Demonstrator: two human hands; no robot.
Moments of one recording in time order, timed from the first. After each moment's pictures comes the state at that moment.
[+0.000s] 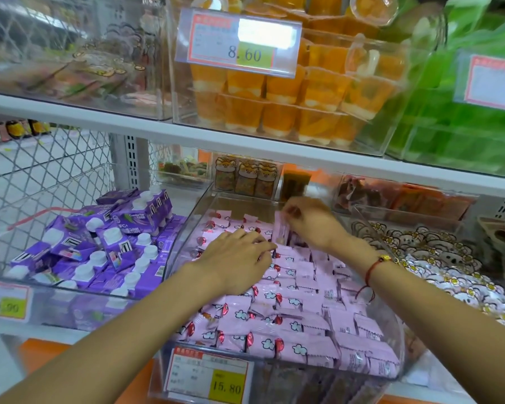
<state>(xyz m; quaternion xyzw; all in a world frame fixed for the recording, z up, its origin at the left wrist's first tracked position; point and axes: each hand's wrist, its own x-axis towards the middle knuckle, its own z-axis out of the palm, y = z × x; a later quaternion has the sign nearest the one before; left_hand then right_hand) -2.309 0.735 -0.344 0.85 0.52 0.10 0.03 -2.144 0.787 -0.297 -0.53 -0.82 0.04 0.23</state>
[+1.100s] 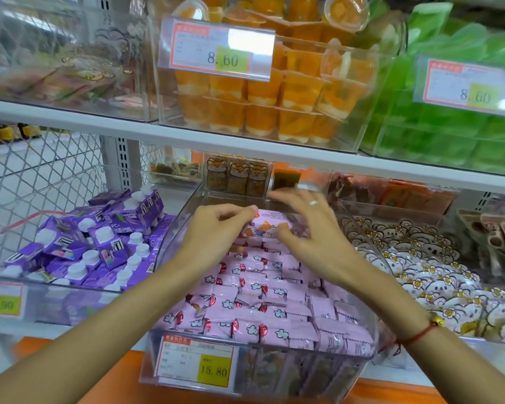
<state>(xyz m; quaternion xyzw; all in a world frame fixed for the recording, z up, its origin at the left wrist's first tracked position) -2.304 0.689 -0.302 0.56 0.46 0.56 0.40 -2.134 0.697 -0.284 -0.44 -0.83 0.04 0.33</state>
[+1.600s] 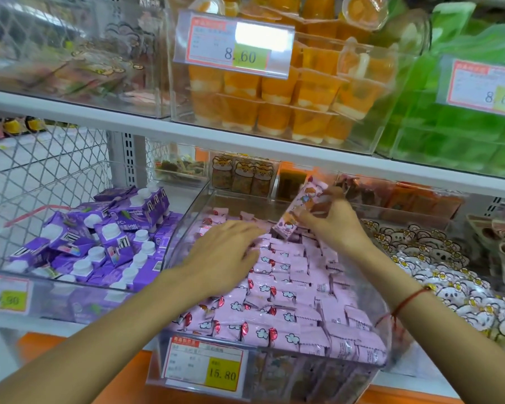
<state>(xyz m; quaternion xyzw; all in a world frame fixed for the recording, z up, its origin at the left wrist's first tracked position) -2.316 0.705 -0.333 0.82 0.52 0.24 0.00 -2.126 0.740 -0.286 -0.56 -0.66 0.23 0.44</state>
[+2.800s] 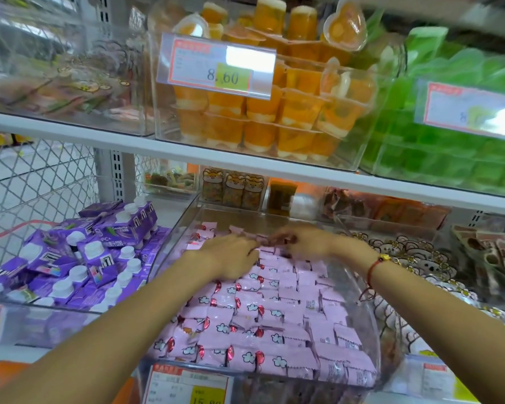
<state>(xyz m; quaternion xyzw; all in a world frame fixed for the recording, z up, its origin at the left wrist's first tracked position) -2.297 0.766 -0.327 0.84 0.53 0.09 0.08 -2.121 0.785 -0.285 -0.52 -0.84 0.14 0.00</state>
